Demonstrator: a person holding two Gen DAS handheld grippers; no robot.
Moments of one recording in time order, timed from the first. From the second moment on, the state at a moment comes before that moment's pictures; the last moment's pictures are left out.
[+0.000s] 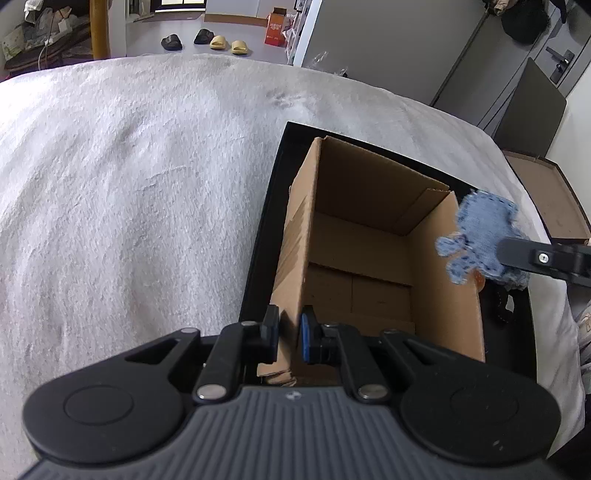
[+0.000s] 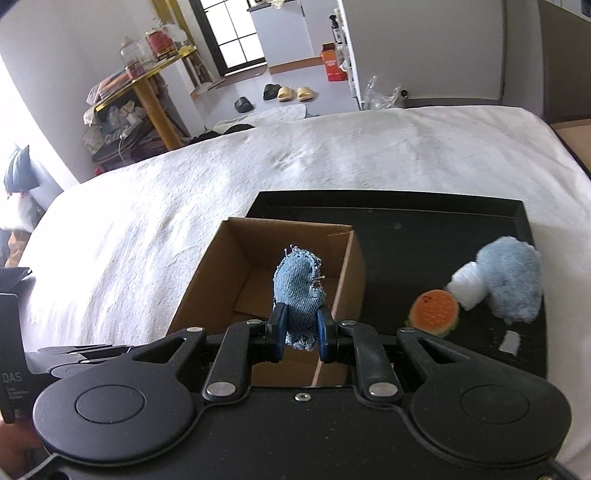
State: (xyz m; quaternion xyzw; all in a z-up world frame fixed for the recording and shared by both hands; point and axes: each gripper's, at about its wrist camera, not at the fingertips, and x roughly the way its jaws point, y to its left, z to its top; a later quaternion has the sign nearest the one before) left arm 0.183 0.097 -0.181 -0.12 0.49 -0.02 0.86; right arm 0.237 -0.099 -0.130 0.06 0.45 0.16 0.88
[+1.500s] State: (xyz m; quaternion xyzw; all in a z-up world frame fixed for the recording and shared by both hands) left arm 0.182 0.069 -0.160 -0.07 0.50 0.04 0.86; right arm 0.218 -0.164 -0.161 0.11 0.46 0.12 0.87
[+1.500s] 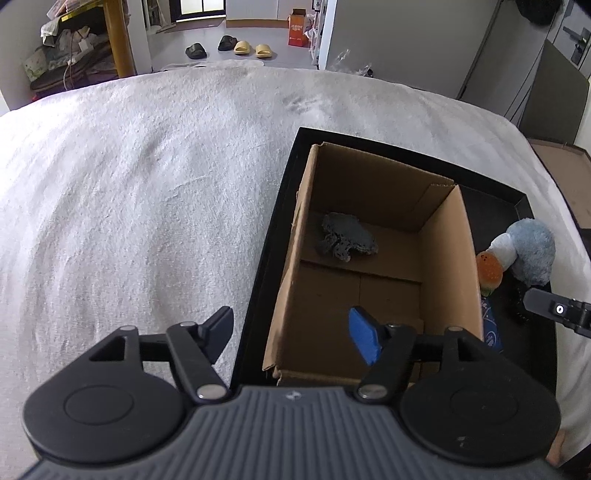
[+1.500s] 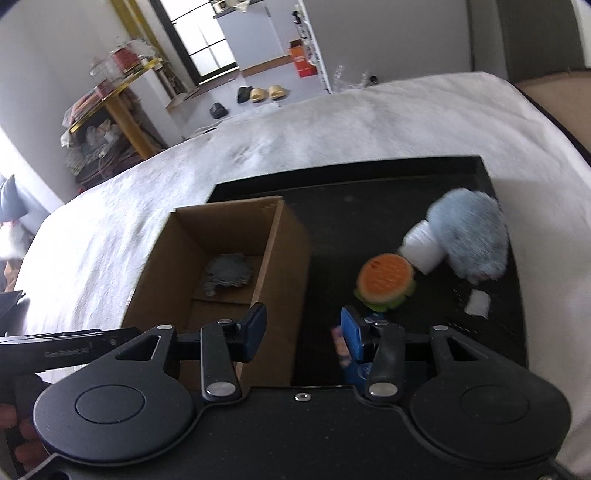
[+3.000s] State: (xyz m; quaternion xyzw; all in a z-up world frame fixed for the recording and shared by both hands) left arm 0.205 0.001 -0.192 0.09 0.56 0.10 0.82; right arm 0.208 -0.180 -0.254 0.00 0.49 0.14 0.86
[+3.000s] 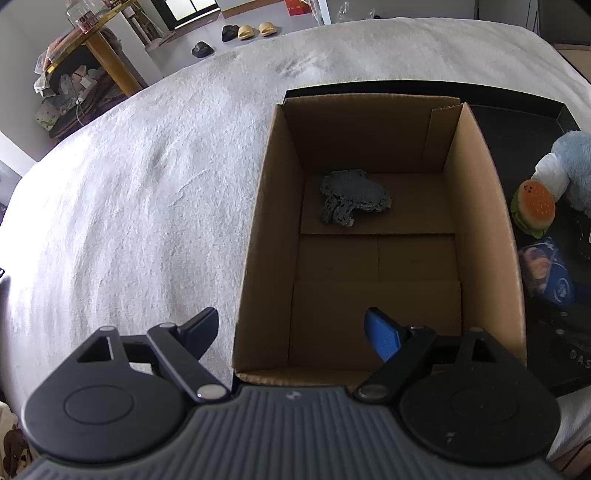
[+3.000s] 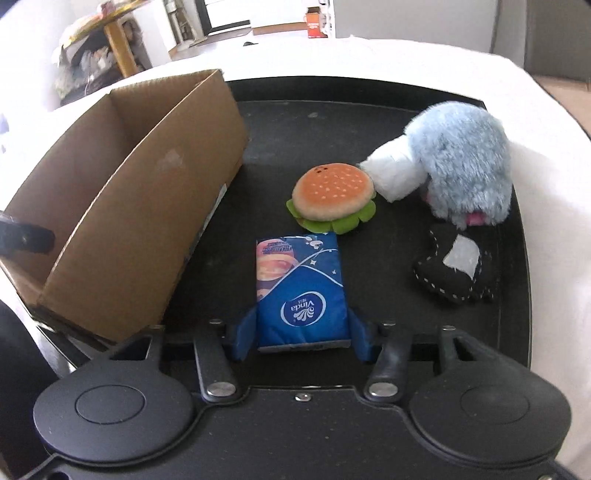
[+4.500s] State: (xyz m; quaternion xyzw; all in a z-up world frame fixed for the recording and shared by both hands) left arm 0.175 0.024 -0.150 0.03 0.49 0.07 0.87; right arm 0.191 -0.174 -0.164 0.02 0.42 0.10 0.90
